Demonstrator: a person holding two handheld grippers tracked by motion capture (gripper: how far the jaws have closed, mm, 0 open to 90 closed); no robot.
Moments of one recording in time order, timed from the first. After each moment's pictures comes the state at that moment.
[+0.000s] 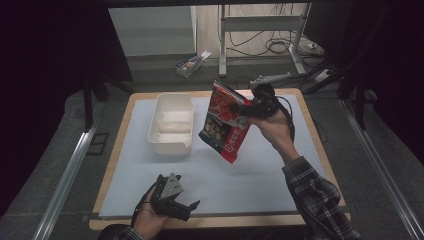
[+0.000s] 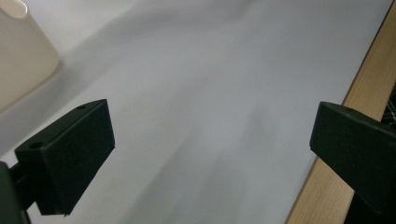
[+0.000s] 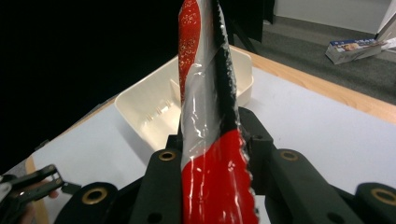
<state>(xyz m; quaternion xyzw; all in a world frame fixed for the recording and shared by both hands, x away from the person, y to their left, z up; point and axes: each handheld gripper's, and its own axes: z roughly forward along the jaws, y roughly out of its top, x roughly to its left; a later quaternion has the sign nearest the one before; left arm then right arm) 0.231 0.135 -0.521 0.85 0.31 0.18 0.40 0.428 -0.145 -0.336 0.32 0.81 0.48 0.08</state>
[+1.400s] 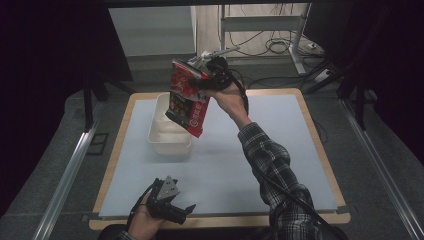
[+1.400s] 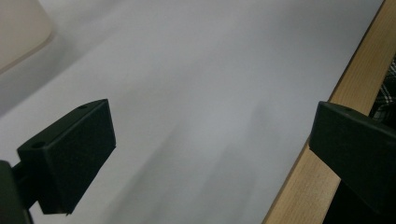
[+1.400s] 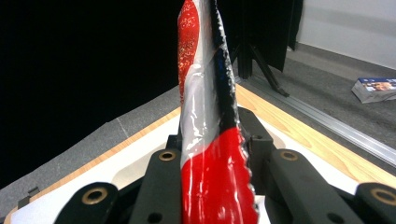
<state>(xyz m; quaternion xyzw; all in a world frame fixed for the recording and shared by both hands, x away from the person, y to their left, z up) 0.228 0.145 -0.527 0.85 0.32 0.15 0.39 0.501 -0.028 -0.322 0.27 0.81 0.51 0.07</state>
